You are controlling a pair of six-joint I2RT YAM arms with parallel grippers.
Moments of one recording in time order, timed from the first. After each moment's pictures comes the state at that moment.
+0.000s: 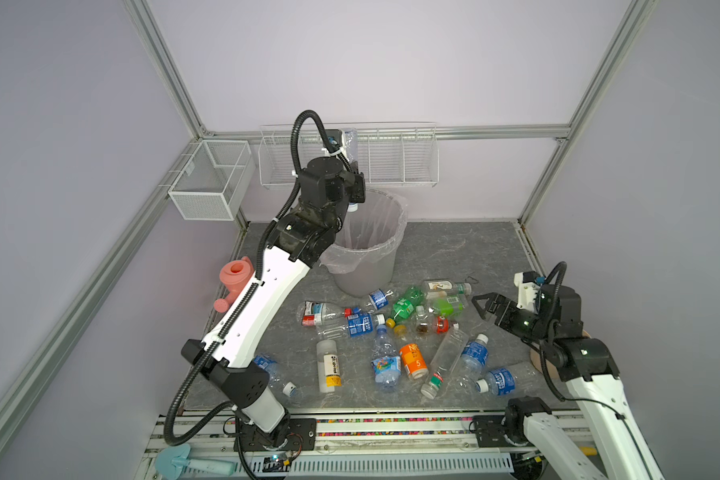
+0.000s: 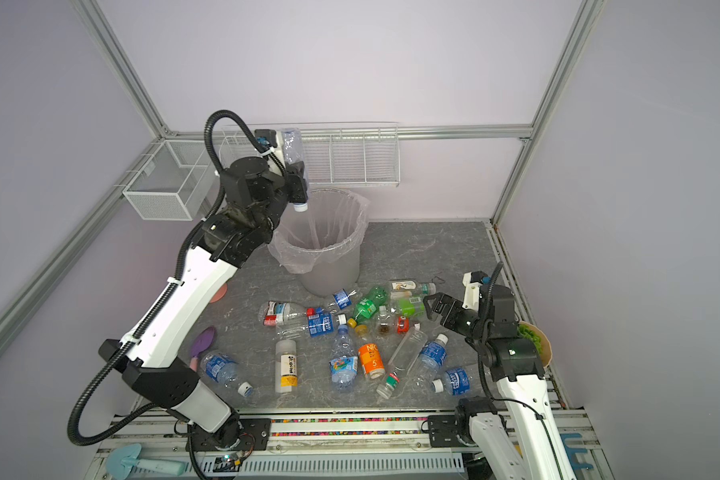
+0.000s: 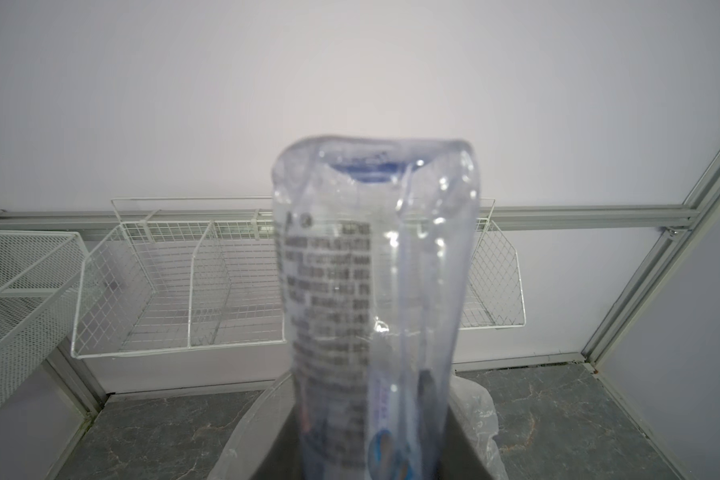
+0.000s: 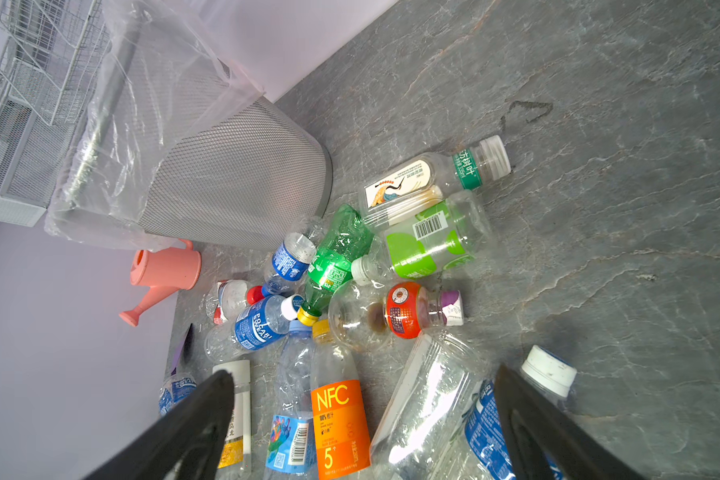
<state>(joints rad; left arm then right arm) -0.65 1.67 2.04 -0.43 -0.42 -0.09 0.08 0.71 0.82 -0.76 -0.36 0.55</state>
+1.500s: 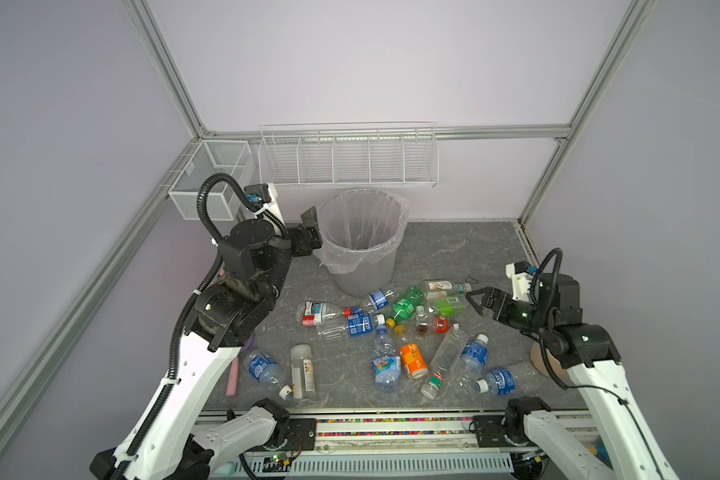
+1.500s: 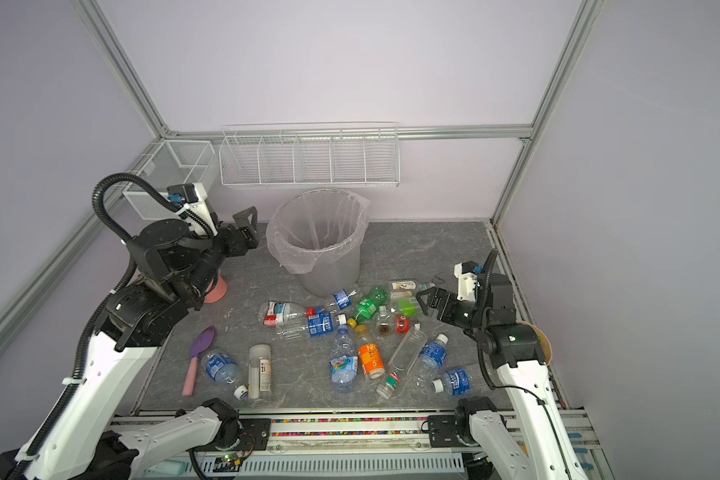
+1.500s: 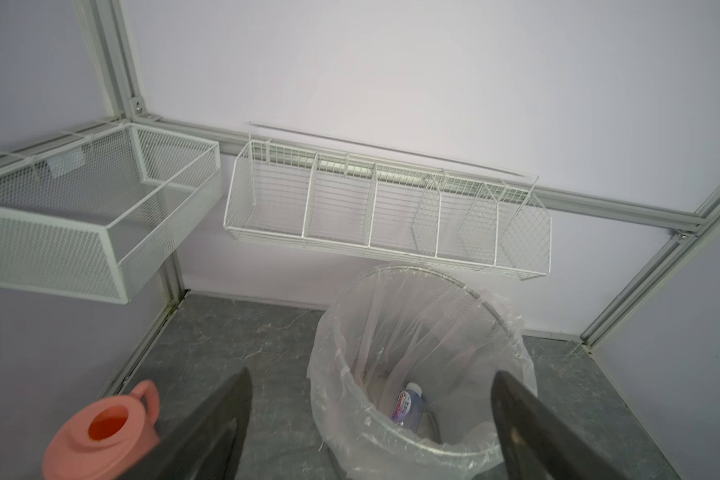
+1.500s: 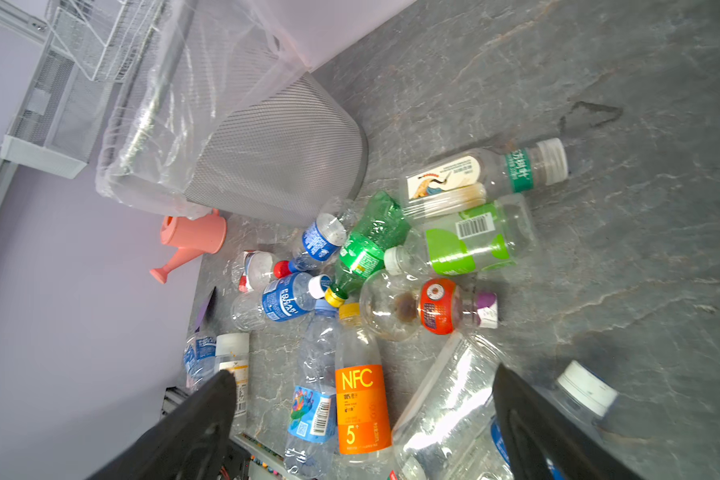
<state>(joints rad) -0.58 1.05 1.51 -0.60 -0.46 -0.28 0.13 0.83 0.95 -0.80 -0.45 0.48</state>
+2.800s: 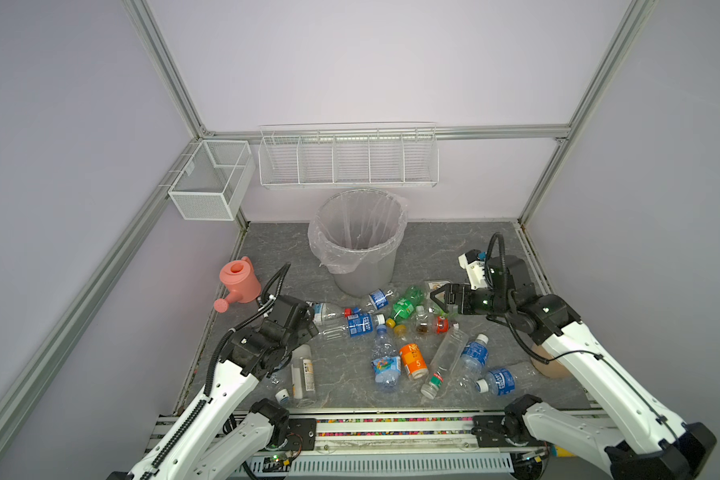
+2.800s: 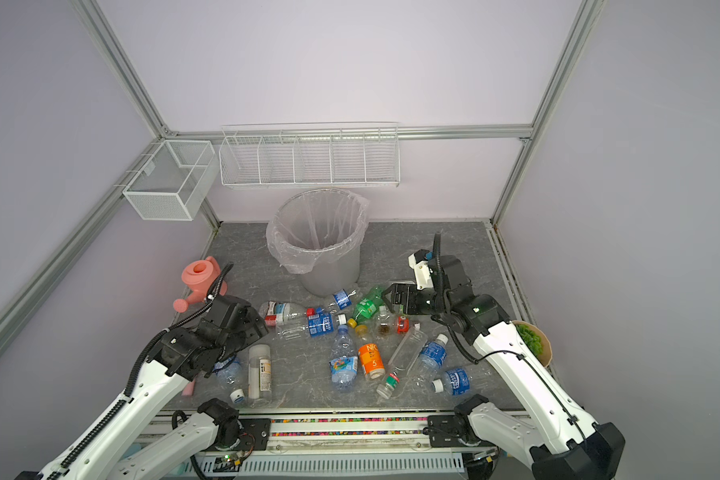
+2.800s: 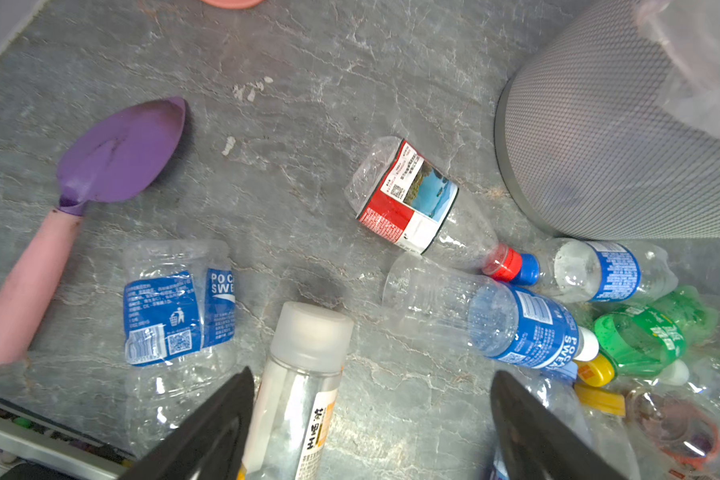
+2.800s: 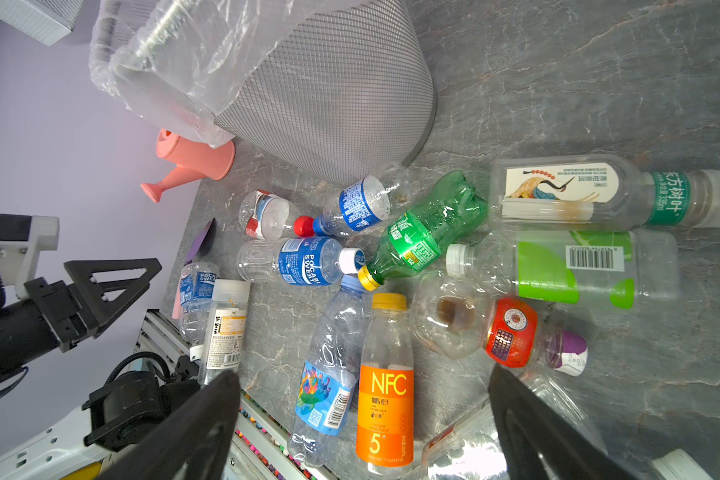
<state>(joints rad) -0.53 0.83 0.83 -1.04 -0.28 -0.97 0.47 1.05 1.04 -0.72 -0.29 0.48</state>
